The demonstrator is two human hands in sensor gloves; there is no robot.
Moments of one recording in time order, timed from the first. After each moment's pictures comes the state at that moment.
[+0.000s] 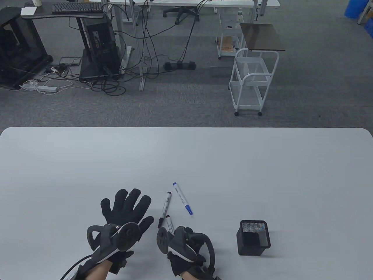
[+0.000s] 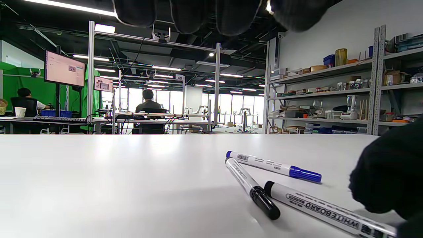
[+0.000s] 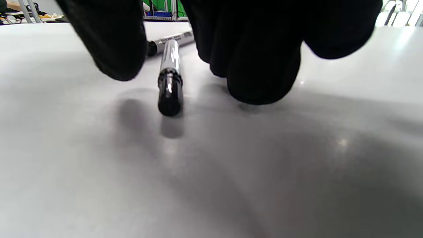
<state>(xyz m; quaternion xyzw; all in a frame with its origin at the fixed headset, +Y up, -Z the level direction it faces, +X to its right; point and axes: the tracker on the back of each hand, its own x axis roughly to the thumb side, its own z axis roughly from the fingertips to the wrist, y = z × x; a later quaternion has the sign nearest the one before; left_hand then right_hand) -0.204 -0.696 -0.282 0.10 -0.11 0.03 0.99 -0.035 -0.751 -0.278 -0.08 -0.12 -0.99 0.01</state>
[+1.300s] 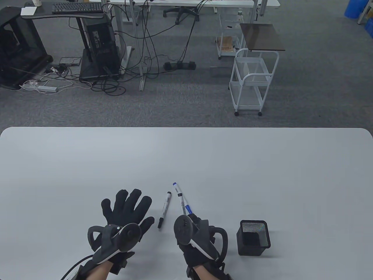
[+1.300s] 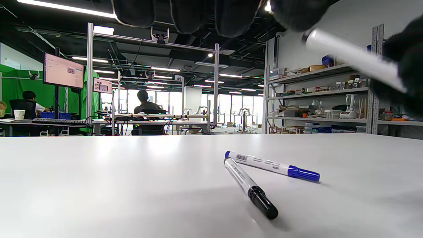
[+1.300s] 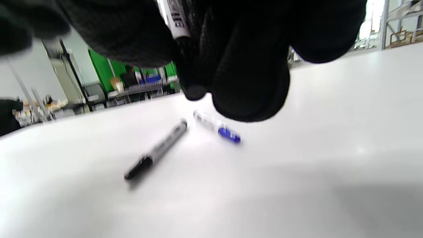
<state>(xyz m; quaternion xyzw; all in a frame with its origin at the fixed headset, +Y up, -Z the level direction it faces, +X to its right) -0.201 -0.694 -0.280 0.11 -0.11 0.03 0.99 0.017 -0.669 -0.275 -0.05 0.01 -0.99 -0.13</state>
